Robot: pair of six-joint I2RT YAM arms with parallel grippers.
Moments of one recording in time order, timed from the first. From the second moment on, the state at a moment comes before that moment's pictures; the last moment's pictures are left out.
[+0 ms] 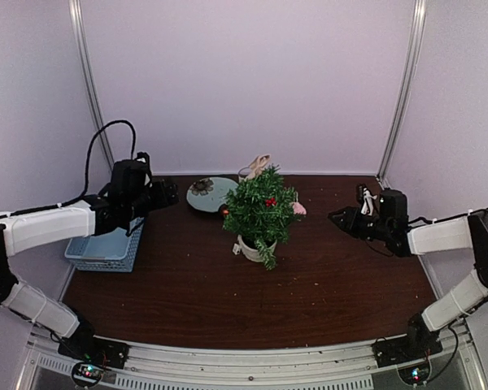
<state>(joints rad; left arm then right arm) -0.56 1.39 0.89 0.06 -0.34 -0.51 0.23 1.46 0.55 0.51 -0.46 0.67</state>
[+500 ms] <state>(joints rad) -0.23 1.13 0.96 -0.85 -0.39 -0.66 0.22 1.28 0.65 0.15 -0.38 0.44</state>
